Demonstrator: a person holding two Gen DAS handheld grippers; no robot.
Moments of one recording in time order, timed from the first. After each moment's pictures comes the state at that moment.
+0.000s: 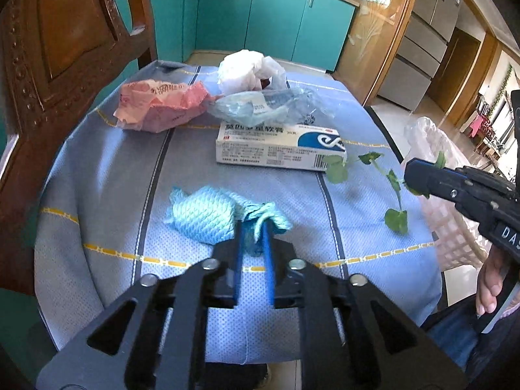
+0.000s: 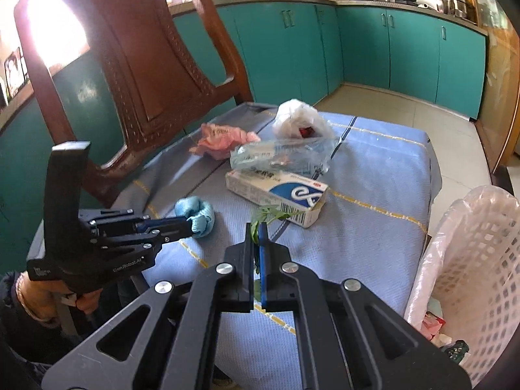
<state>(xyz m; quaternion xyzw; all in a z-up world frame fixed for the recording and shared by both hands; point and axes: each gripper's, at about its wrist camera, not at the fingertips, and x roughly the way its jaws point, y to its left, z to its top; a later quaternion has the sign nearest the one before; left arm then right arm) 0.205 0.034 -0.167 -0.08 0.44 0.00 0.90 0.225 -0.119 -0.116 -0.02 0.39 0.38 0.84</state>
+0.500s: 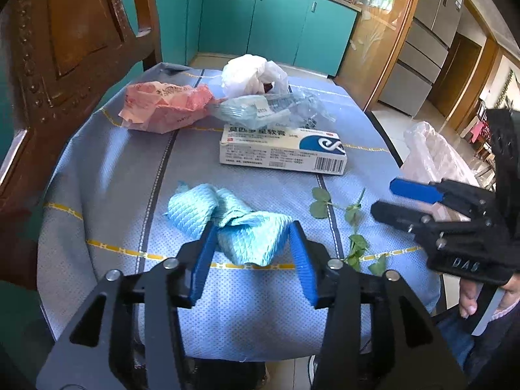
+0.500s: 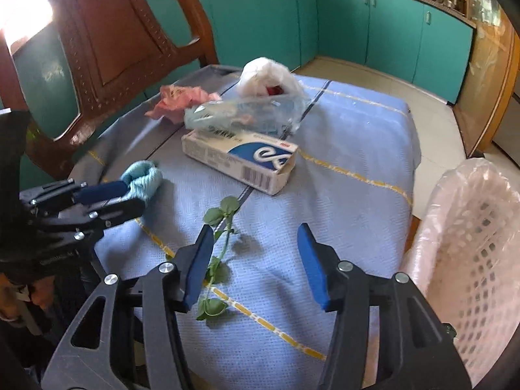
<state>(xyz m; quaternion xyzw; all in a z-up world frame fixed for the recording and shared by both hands) 0.200 0.037 -0.163 -0.08 0.42 0.01 0.90 0.239 -0.112 -0.148 -0.07 0.44 0.32 0.84</state>
